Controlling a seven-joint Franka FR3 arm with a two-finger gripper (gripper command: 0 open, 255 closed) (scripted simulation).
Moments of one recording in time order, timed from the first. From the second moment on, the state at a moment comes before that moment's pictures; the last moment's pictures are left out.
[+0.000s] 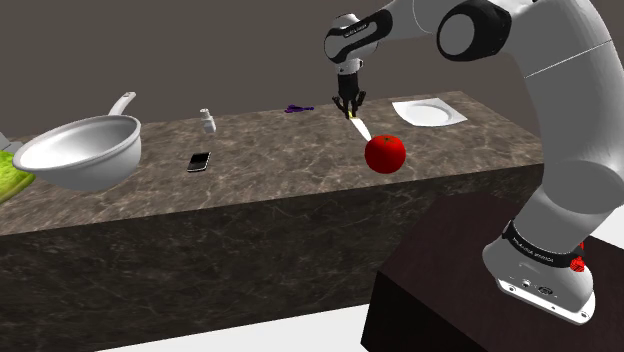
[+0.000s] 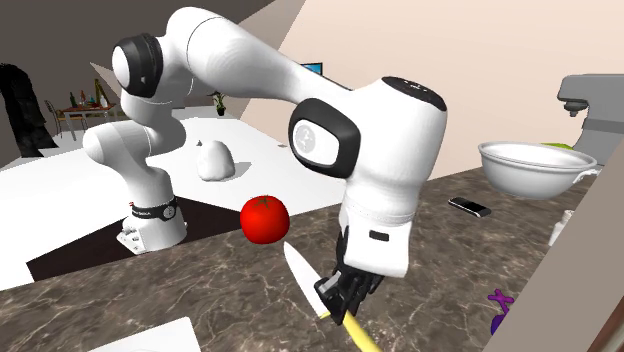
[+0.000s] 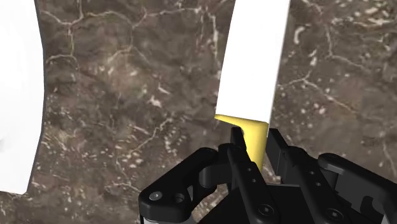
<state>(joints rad) -0.20 0.73 -0.06 -1.26 0.02 1.80 0.28</state>
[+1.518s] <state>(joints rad) -0.03 0.57 0.00 -1.37 0.02 1.76 0.50</state>
